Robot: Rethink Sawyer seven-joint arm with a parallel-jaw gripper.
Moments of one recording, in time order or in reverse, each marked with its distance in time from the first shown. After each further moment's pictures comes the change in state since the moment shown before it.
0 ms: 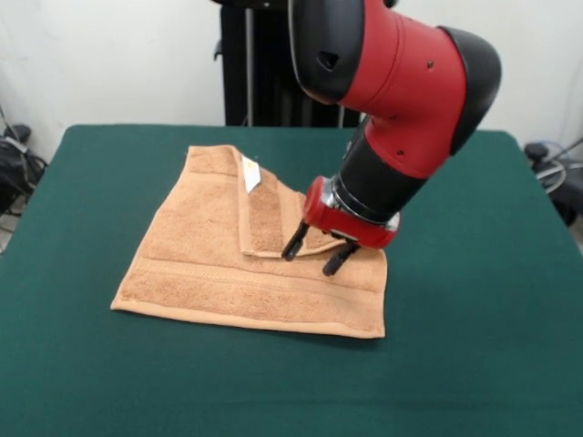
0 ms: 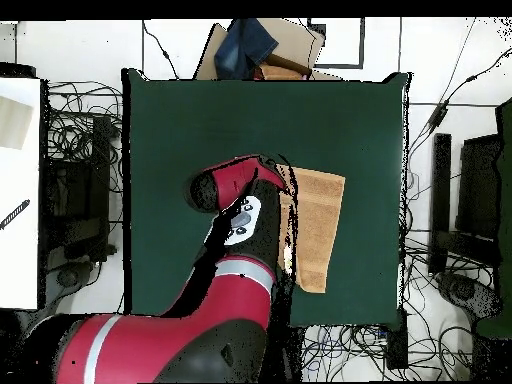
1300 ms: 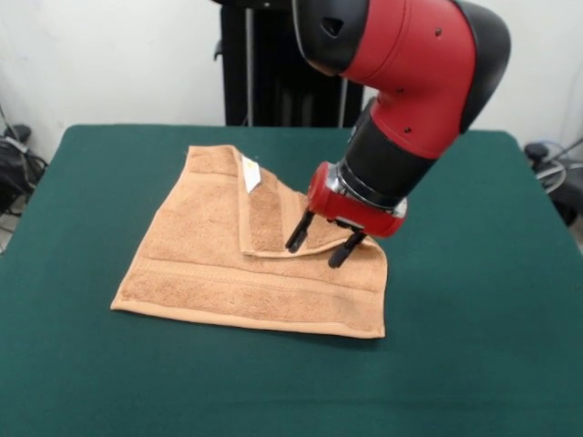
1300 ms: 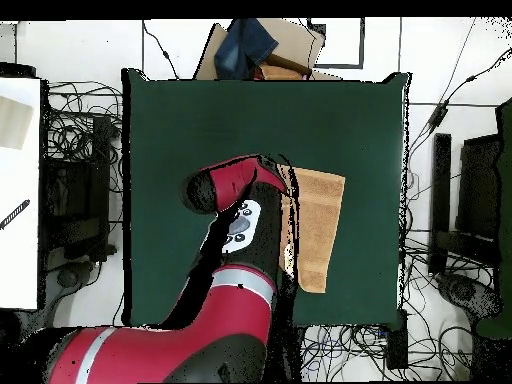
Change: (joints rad) arm 0.005 -0.052 0.000 0.031 0.000 -0.020 0.000
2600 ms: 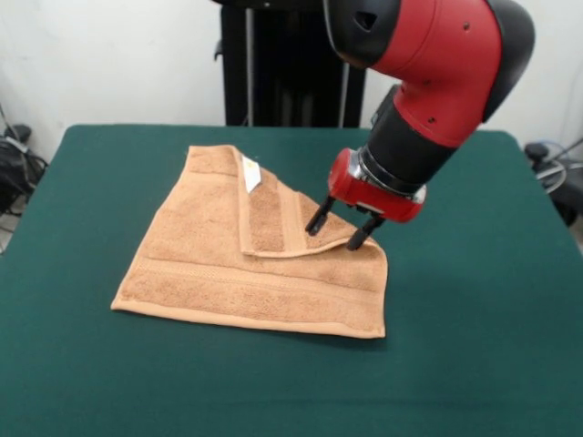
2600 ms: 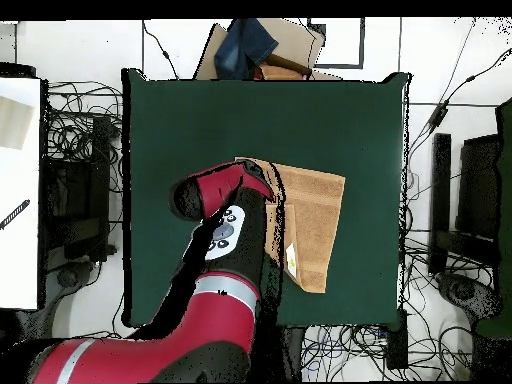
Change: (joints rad) arm 0.042 -0.016 -0.005 0.039 0.019 0.045 0.000
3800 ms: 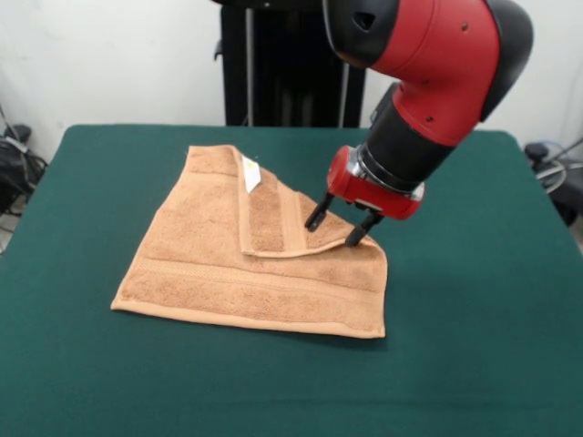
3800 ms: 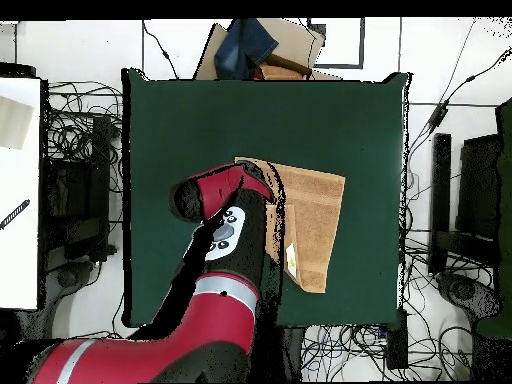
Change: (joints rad) arm 0.000 -0.002 0.000 0.009 0.002 0.007 0.000
